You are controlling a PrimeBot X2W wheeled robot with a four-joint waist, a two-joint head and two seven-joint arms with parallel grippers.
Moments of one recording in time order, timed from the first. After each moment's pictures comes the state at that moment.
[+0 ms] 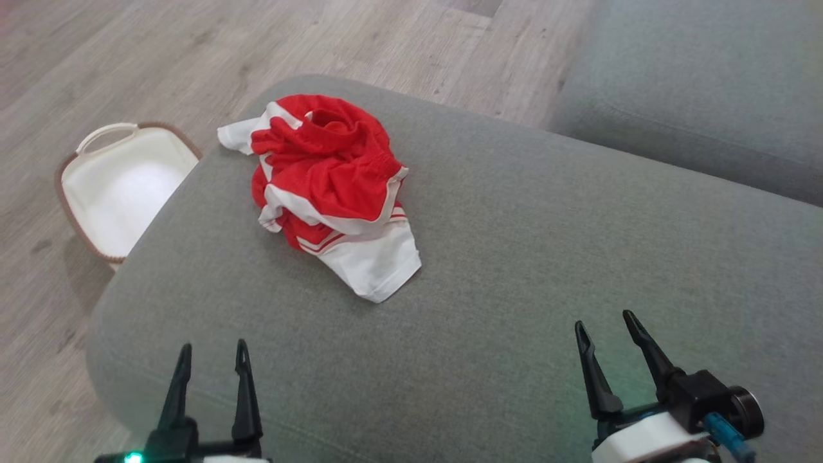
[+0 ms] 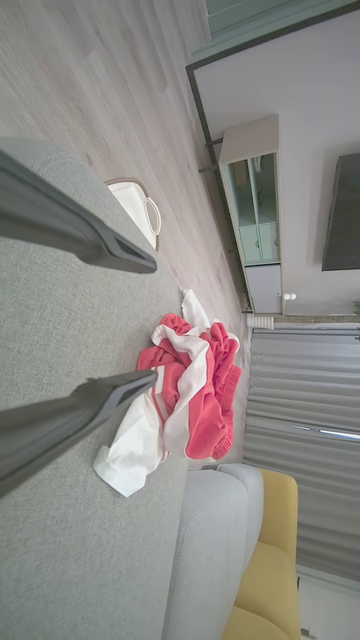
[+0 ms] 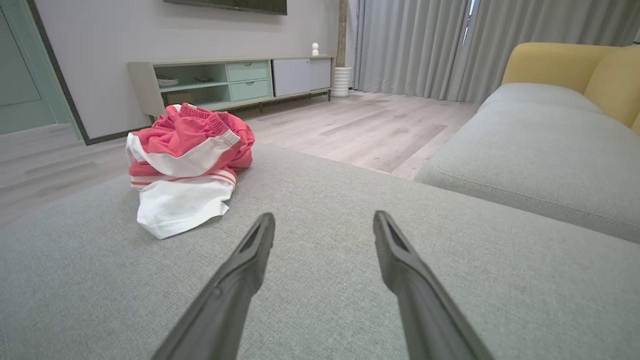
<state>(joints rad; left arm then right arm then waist) 0.15 0.05 -0.10 0.15 -0.08 0.09 -0.25 0.09 -0.04 0.13 0.24 0.03 0.12 -0.25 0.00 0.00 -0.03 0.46</state>
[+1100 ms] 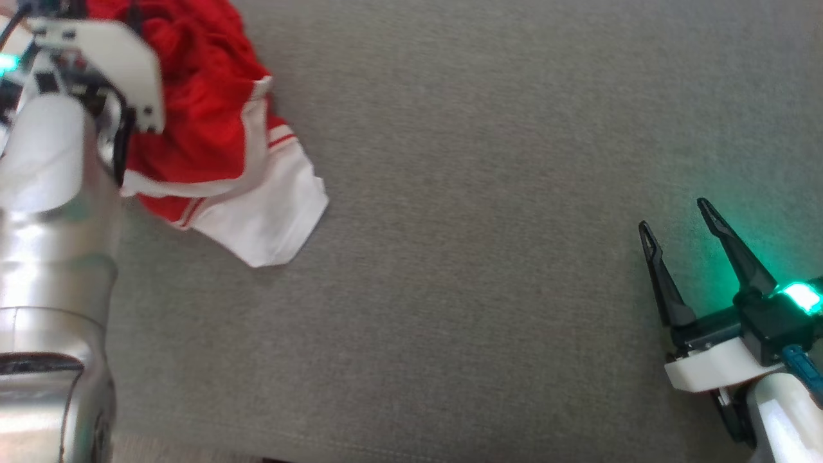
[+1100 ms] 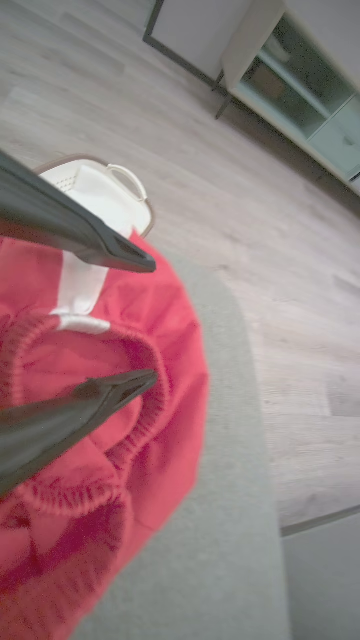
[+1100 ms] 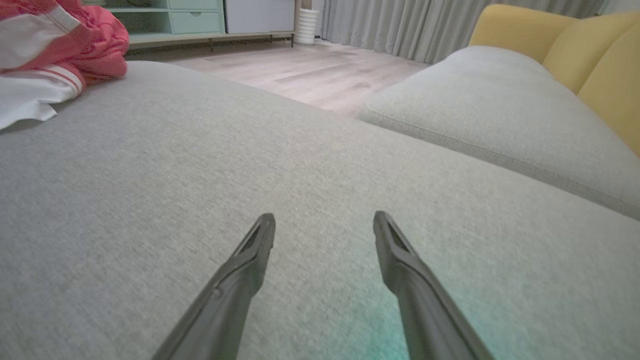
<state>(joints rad) -1.08 0.20 -0.10 0.98 0.00 -0.02 0.24 -0.05 -0.26 0.11 0.06 -0.06 0.12 -0.25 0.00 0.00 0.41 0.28</state>
